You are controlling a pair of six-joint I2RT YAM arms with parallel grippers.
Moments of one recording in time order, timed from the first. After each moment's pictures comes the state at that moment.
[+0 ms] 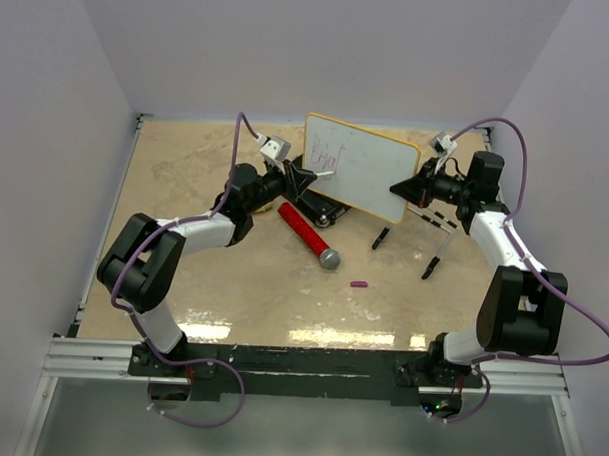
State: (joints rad) left arm -0.49 1.72 0.91 0.82 0.33 -0.31; right arm -0.11 1.47 0.98 0.02 -1.06 -0.07
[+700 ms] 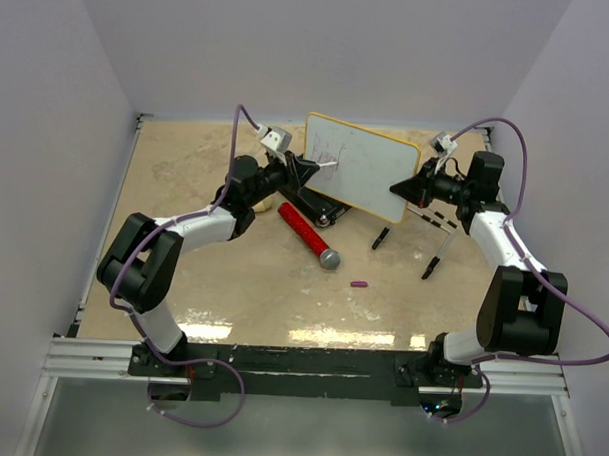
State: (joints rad) left arm -0.49 1.72 0.97 0.79 0.33 -0.30; right arm -0.11 1.47 0.98 0.02 -1.06 -0.07
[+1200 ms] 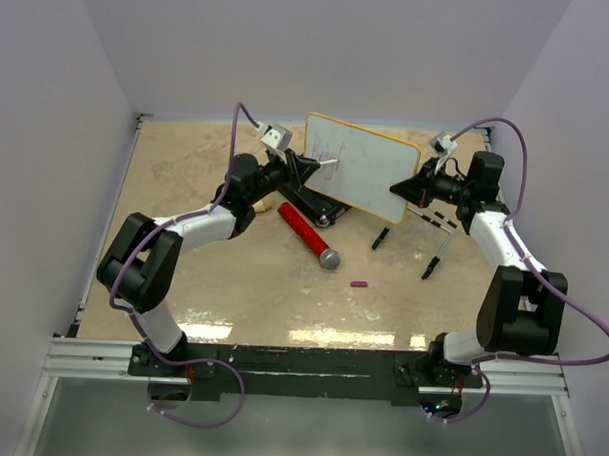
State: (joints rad) left arm -0.49 1.72 0.99 0.78 0.33 -0.30; right arm -0.11 1.47 0.98 0.02 -1.06 -0.07
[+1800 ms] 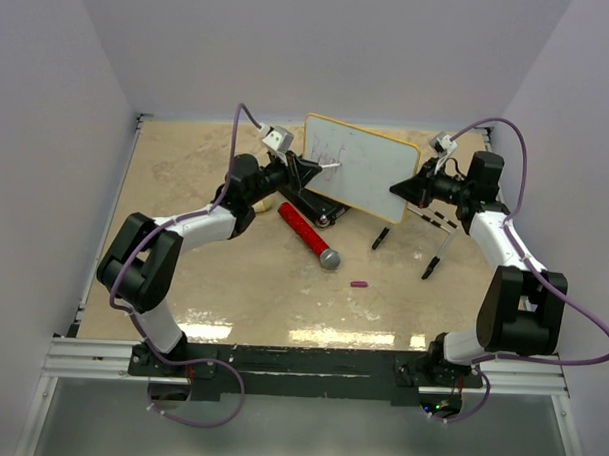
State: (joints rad) left arm -0.49 1.72 0.99 0.78 0.38 -0.30; right arm -0.11 1.47 0.98 0.02 -1.06 -0.07
